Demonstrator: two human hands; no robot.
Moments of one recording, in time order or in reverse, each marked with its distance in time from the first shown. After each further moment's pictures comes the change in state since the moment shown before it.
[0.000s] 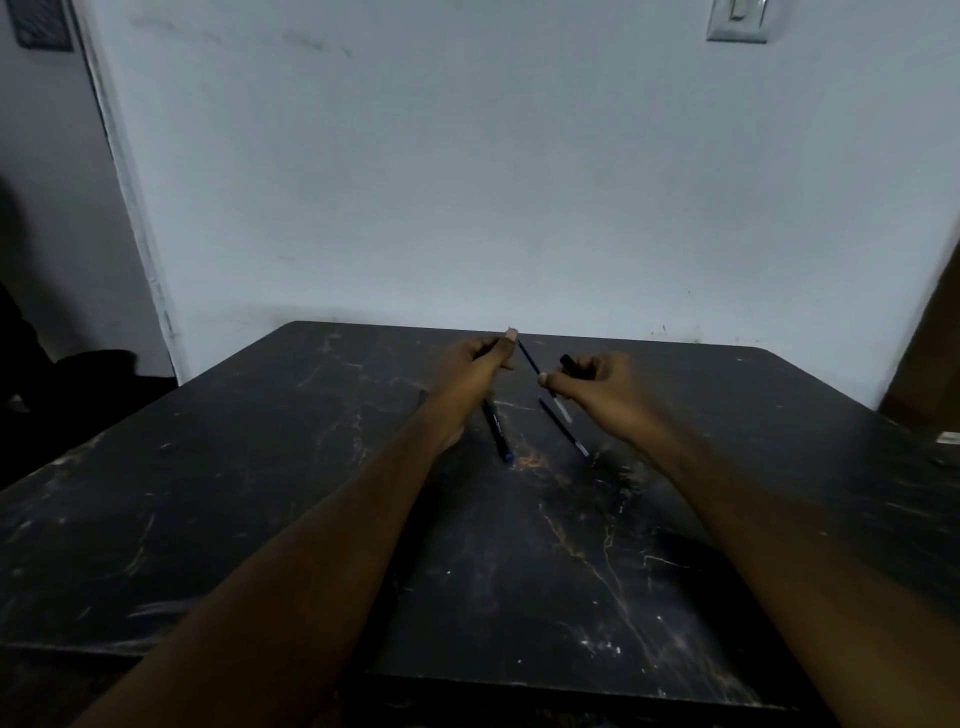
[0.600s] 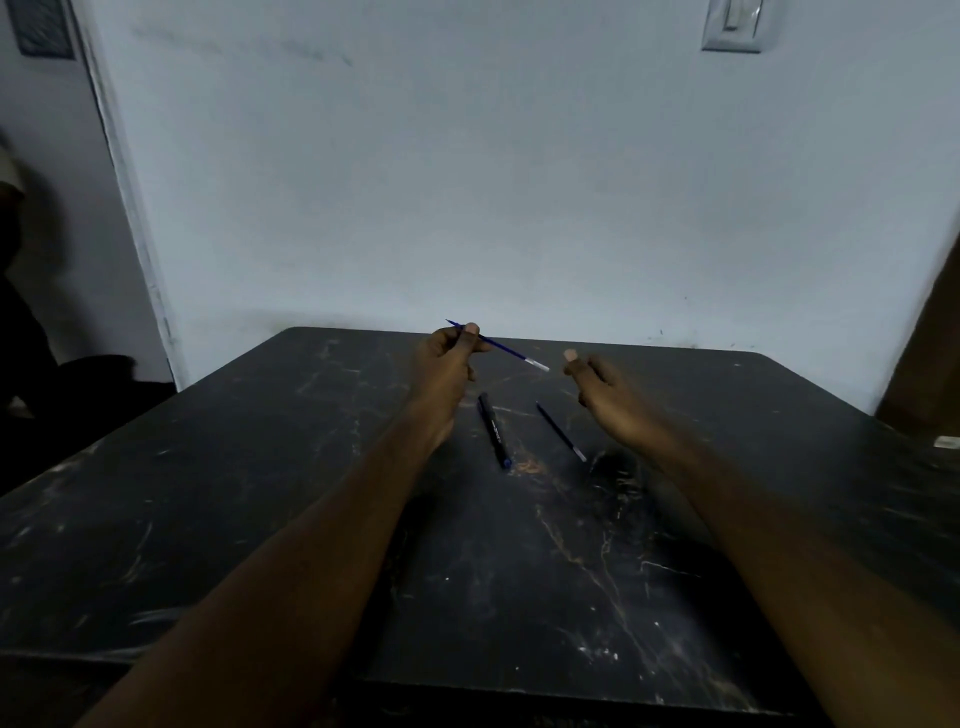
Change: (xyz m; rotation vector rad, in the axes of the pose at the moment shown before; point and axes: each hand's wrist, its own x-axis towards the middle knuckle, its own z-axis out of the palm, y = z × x) left_hand 0.008 0.002 -0.013 -0.212 0.196 0.006; right_hand -0.001 0.007 -0.008 -0.131 -0.016 0.055
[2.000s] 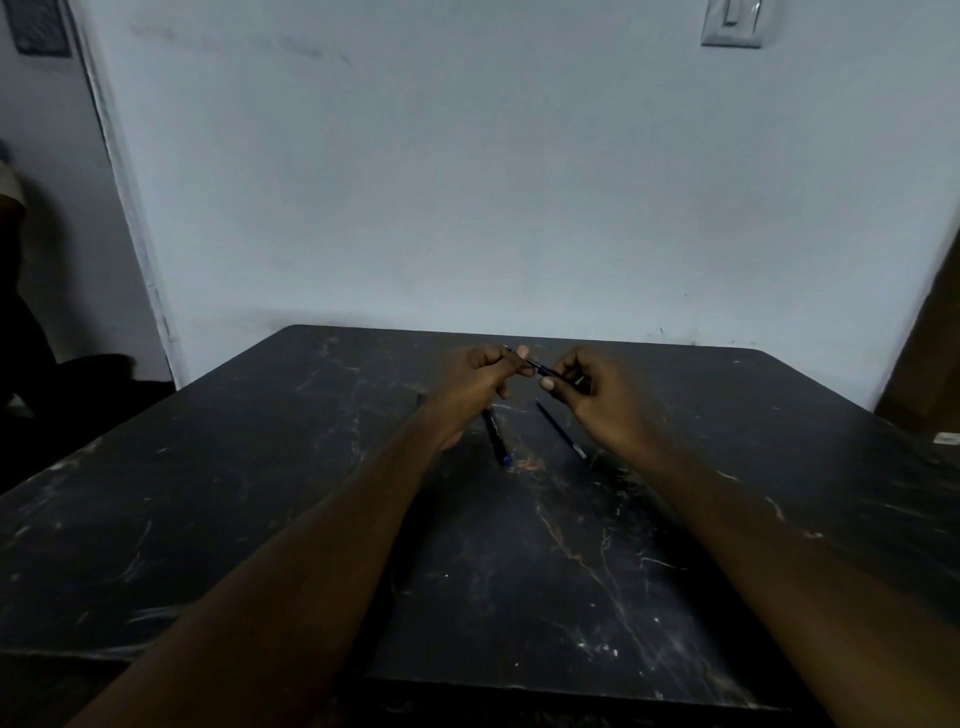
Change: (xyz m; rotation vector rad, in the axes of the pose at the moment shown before) left_hand -0.007 -0.011 0.010 0.245 -0.342 0.078; right_hand 0.001 -0.001 0.018 0.080 0.108 -0.187
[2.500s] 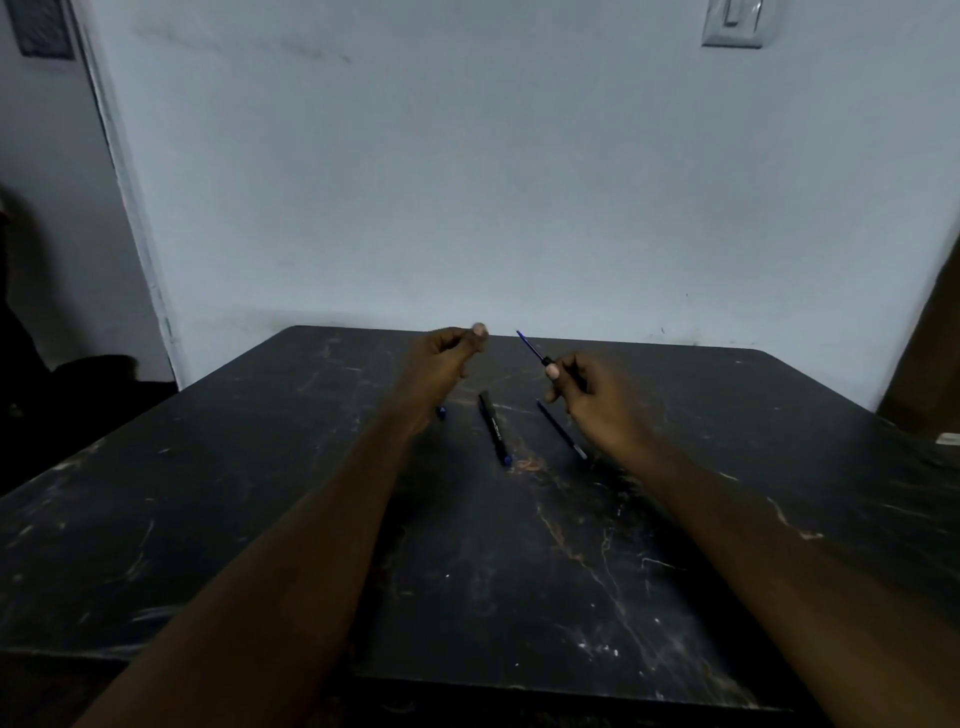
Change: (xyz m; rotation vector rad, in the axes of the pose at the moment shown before) left_hand 0.003 0.004 -0.033 0.031 0.164 -0.010; right_hand 0.002 0.011 0.010 0.090 -0.011 0.055
